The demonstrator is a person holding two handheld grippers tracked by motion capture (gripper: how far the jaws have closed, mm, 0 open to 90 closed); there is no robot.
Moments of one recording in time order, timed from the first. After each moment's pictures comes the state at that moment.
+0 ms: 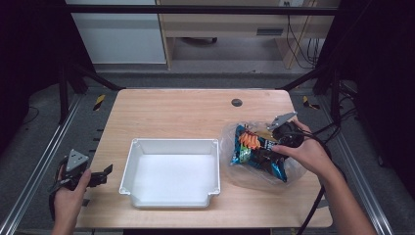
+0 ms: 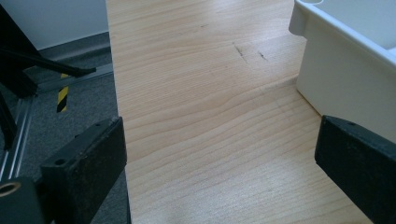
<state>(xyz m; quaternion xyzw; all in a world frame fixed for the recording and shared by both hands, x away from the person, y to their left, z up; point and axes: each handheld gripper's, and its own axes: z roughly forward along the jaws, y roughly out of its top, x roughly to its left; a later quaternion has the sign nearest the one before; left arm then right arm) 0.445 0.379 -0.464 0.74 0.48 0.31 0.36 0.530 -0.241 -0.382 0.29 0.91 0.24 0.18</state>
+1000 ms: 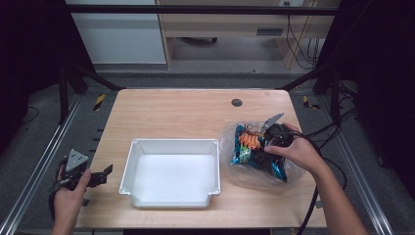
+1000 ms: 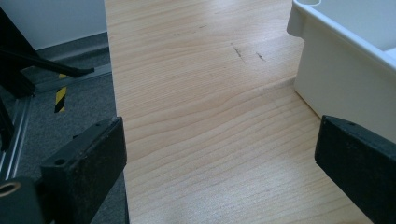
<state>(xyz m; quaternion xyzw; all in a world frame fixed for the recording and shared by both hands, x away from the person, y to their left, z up) 0.445 0.379 -0.464 0.74 0.48 0.30 0.36 0.548 -0.227 -0.407 0.28 0.93 0.21 0.13</state>
